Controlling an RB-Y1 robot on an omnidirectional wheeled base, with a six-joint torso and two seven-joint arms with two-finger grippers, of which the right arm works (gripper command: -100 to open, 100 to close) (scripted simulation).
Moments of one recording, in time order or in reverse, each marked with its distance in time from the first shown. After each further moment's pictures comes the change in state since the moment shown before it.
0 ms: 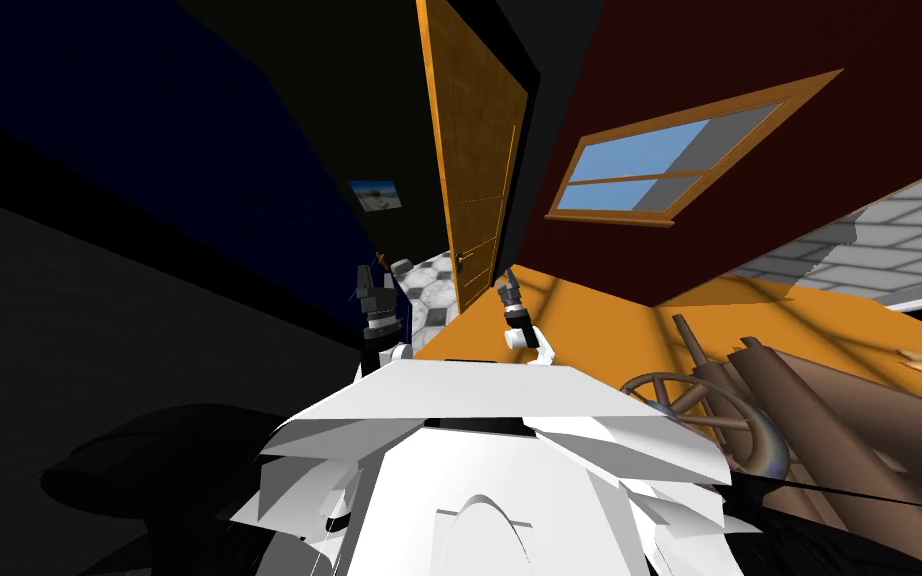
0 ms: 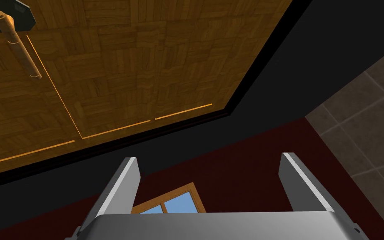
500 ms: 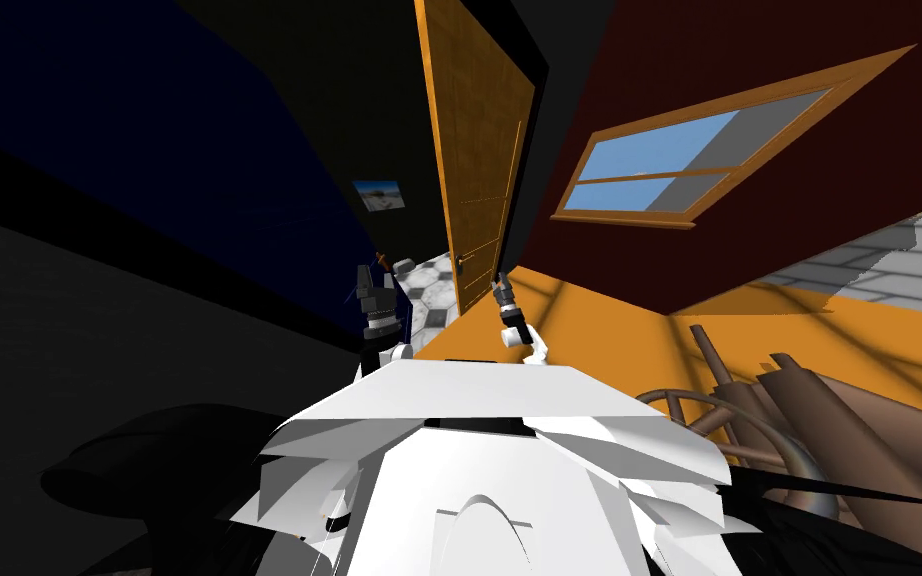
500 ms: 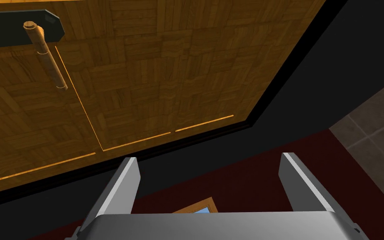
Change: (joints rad) arm -0.059 -0.003 0.026 0.108 -0.008 0.001 0.000
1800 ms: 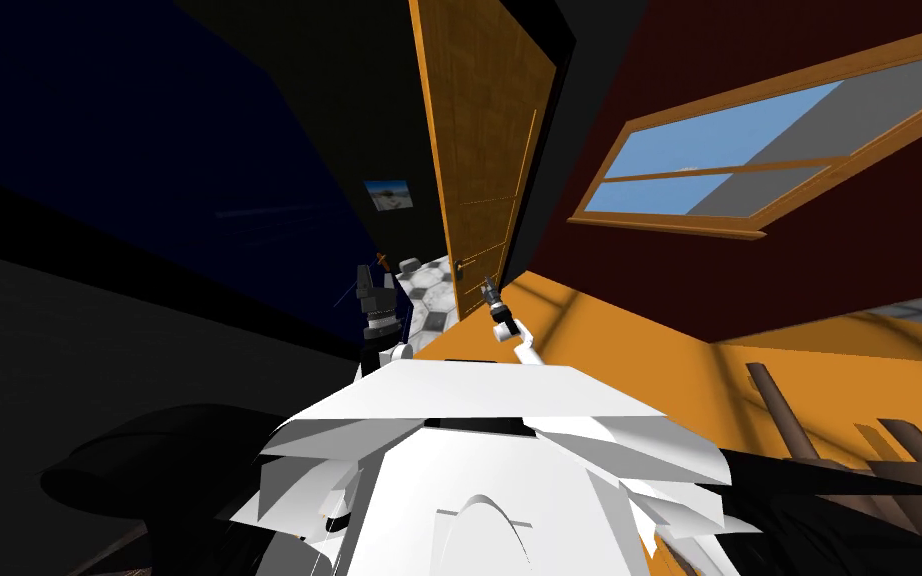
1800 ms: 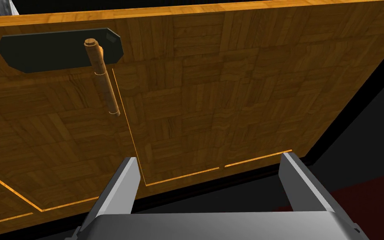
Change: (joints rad) arm -0.165 0.007 0.063 0.260 -0.021 0.036 -0.004
